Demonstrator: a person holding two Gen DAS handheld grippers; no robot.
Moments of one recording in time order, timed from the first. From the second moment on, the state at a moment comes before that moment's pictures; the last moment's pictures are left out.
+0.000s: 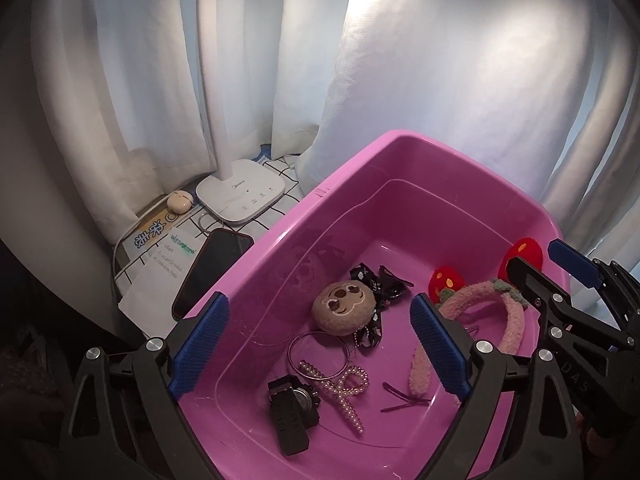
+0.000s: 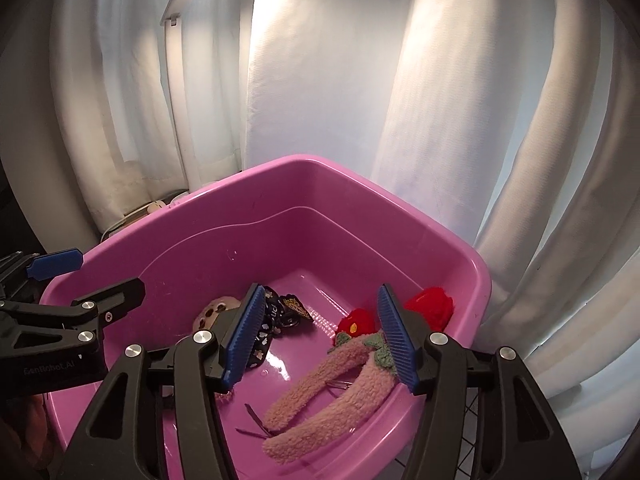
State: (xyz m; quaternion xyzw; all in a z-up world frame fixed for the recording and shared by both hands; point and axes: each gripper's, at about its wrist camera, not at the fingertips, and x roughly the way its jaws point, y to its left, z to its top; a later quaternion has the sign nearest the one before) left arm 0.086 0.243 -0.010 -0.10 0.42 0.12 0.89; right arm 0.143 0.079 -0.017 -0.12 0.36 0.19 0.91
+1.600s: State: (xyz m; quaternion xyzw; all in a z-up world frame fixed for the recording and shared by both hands) left arm 0.038 0.210 0.022 -0.07 0.41 0.17 0.89; right arm 0.093 0.047 0.006 -0.04 0.43 0.15 0.89
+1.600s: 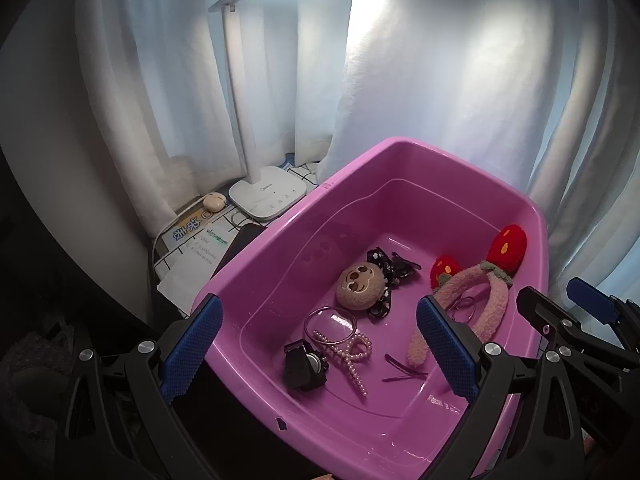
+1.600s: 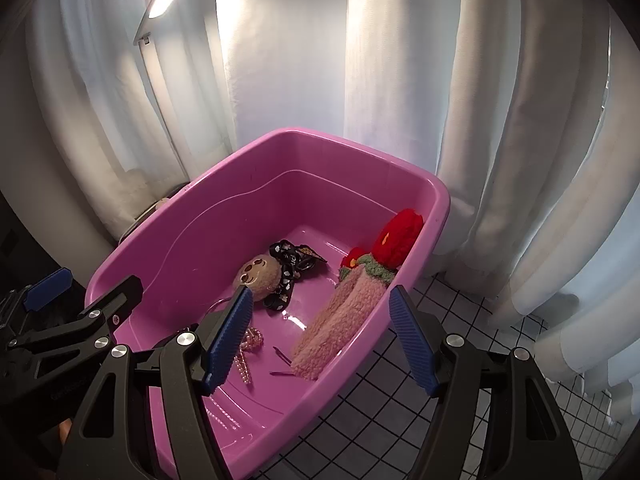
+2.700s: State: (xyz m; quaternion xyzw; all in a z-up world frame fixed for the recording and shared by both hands) left arm 0.030 0.215 0.028 -0.07 0.41 0.19 0.89; right arm 0.085 0.040 0.009 -0.05 0.42 0.14 0.89
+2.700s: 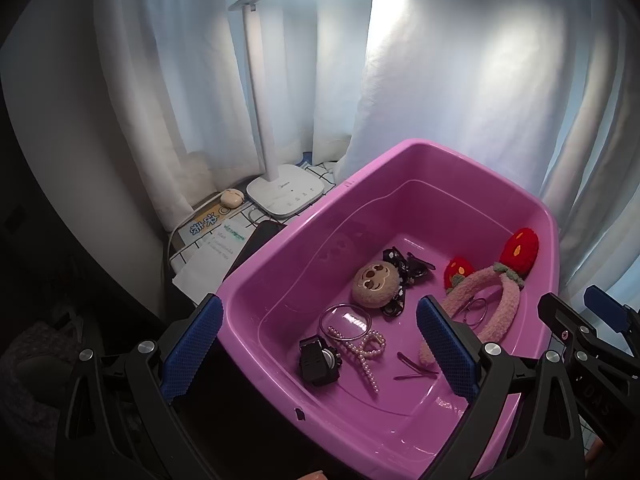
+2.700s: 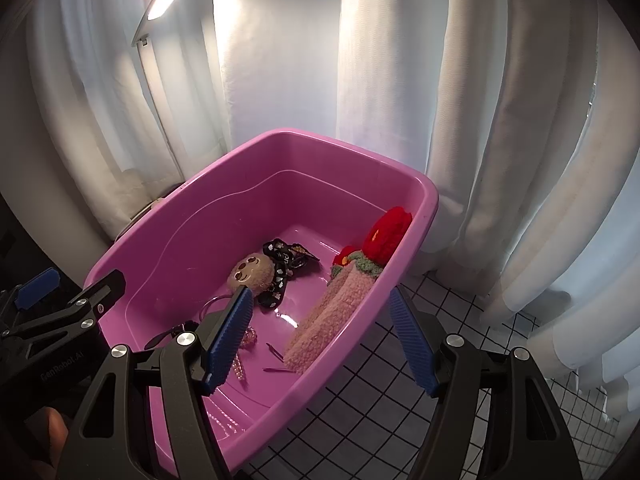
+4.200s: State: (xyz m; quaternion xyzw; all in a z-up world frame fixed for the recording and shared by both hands) left arm 0.025 0.221 0.025 -0.06 0.41 0.20 0.89; right arm 0.079 0.047 0.008 -0.06 0.42 0.14 0.90
